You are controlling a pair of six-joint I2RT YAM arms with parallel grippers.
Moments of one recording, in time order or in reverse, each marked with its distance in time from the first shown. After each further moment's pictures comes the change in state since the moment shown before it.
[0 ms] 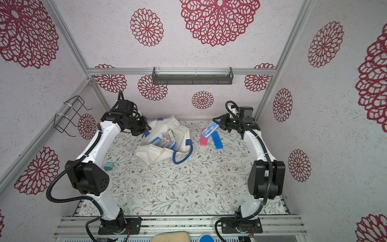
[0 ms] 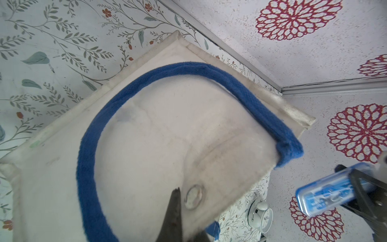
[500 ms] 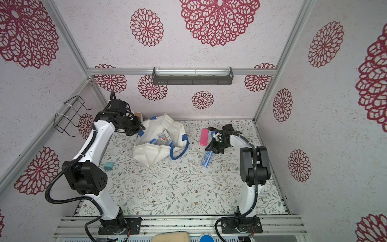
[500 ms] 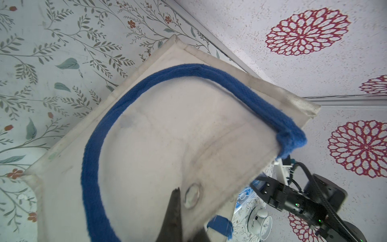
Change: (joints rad) left arm 0.069 0.000 0.006 -0.025 0.025 0.024; right arm 0.152 0.226 -0.127 -0.277 0.139 -0.343
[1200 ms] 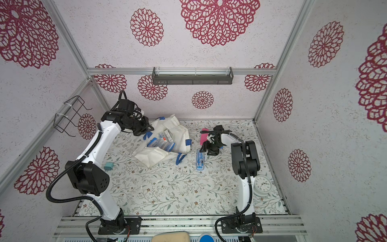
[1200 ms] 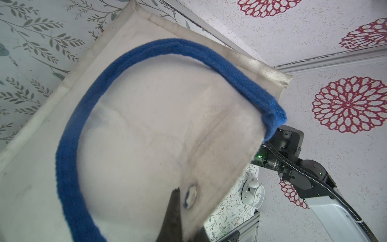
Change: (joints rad) left arm -0.098 0.000 0.012 0.001 0.073 0.040; right arm 0.052 0.156 0.141 -0.044 0.175 -0.033
